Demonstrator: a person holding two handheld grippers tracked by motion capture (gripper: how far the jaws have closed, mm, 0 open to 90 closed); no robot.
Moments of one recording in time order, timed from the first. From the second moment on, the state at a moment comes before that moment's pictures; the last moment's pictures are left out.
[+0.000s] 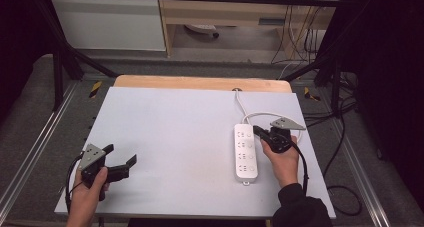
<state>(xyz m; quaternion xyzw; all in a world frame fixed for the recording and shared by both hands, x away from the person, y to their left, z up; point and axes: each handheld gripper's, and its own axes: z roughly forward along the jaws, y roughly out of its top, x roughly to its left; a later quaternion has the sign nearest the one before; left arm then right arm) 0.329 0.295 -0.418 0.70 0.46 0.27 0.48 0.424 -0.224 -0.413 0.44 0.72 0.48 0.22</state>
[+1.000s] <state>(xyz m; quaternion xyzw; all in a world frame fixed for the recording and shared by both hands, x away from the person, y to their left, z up) 0.330 0.300 -0.420 0.70 0.46 0.27 0.47 0.417 -0.215 -0.427 0.45 0.73 0.45 0.22</state>
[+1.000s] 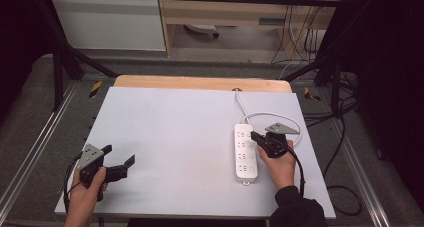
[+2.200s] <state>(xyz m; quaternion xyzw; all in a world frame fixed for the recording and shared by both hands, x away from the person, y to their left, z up) 0.329 0.300 -0.420 0.71 0.46 0.27 0.47 0.407 -0.209 -0.435 0.46 0.76 0.42 0.20</state>
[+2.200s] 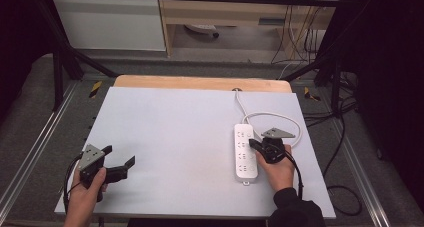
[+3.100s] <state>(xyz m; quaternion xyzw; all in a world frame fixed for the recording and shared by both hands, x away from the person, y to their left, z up) 0.328 0.298 -0.421 0.71 0.46 0.27 0.46 0.410 -0.208 -0.439 0.46 0.76 0.42 0.19</state>
